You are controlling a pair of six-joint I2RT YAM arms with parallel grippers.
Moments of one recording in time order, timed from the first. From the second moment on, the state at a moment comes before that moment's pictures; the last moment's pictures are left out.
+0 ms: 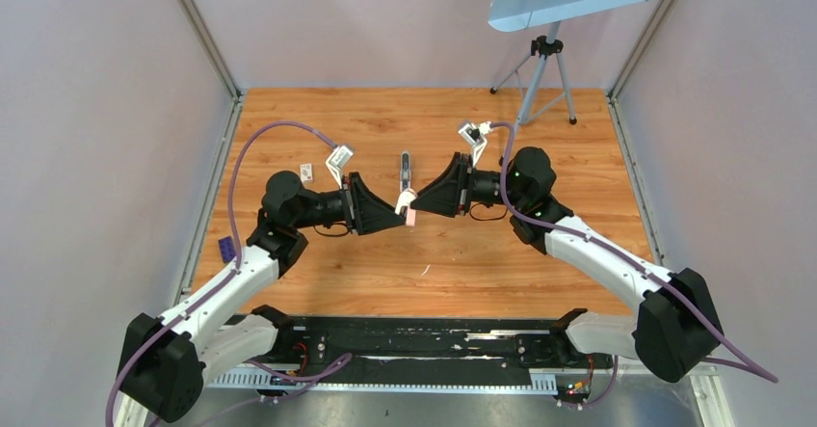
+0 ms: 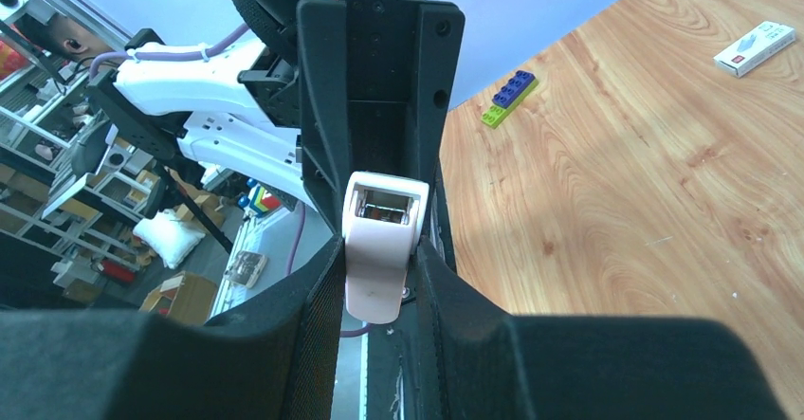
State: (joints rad) left arm -0.45 0.98 0.57 0.47 0.94 -0.83; right arm 0.59 1.21 0.79 0.55 -0.90 0.74
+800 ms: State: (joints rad) left arm -0.45 0.95 0.55 0.44 0.83 -0.80; right arm 0.65 1.20 0.73 0.49 -0.80 0.74
